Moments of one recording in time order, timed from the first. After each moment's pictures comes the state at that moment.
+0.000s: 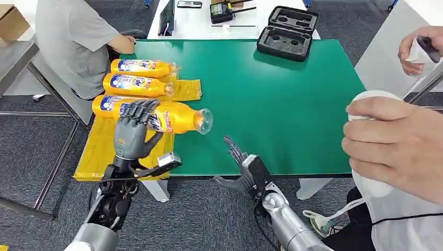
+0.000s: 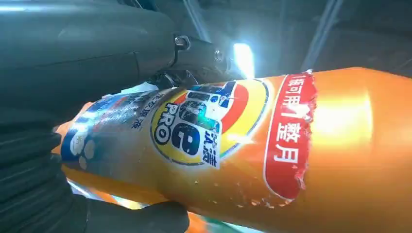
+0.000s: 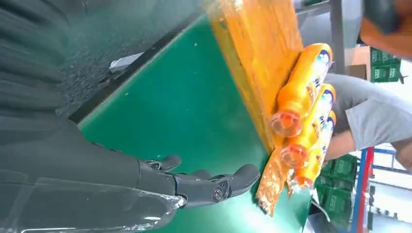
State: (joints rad) left arm -0.44 -0.19 0.05 -0.94 -1.32 0.66 -0.66; right arm -0.39 0.09 0.43 -0.67 0.08 0.10 -0.70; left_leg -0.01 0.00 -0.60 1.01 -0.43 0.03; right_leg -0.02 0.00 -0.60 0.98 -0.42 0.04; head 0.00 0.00
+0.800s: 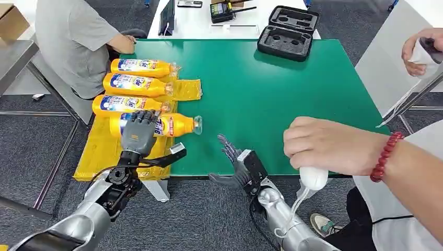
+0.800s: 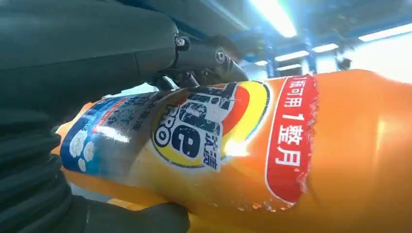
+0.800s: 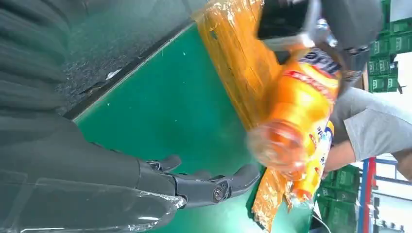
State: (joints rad) left arm -0.66 -0.06 -0.34 -0.46 -1.57 0.65 0.00; right arm -0.44 0.12 0.43 -0.60 0.07 0.15 -0.70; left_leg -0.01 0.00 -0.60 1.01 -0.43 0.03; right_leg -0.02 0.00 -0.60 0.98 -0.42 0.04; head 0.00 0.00
